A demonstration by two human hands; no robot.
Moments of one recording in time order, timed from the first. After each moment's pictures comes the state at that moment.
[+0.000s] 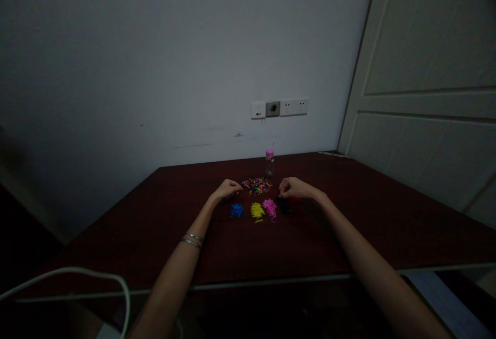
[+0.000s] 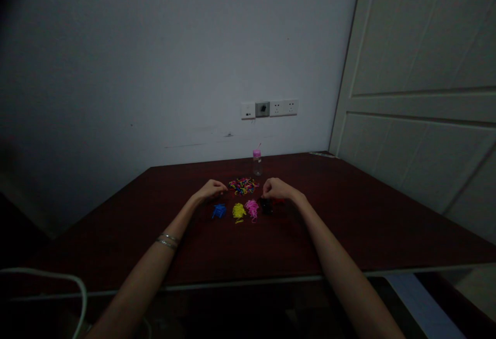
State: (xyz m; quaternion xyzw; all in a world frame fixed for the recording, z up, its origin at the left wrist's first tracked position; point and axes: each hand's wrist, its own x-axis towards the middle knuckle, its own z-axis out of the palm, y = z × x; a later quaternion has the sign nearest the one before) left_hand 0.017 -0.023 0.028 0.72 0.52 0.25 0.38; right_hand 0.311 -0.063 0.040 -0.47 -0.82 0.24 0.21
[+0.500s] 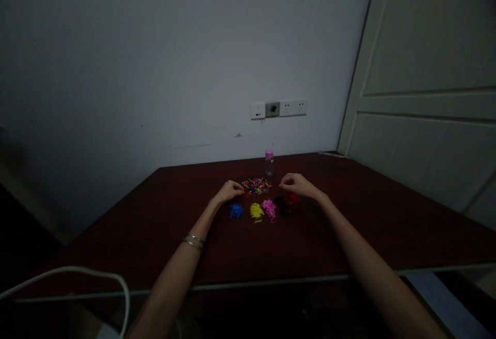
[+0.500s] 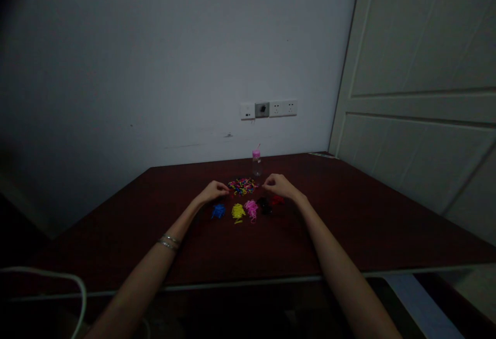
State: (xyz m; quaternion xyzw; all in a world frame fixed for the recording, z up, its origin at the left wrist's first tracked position) left_hand 0.022 -0.017 0.017 0.79 0.49 0.26 0.26; right_hand 0.317 -0.063 0.040 -0.49 -0.79 0.16 0.32
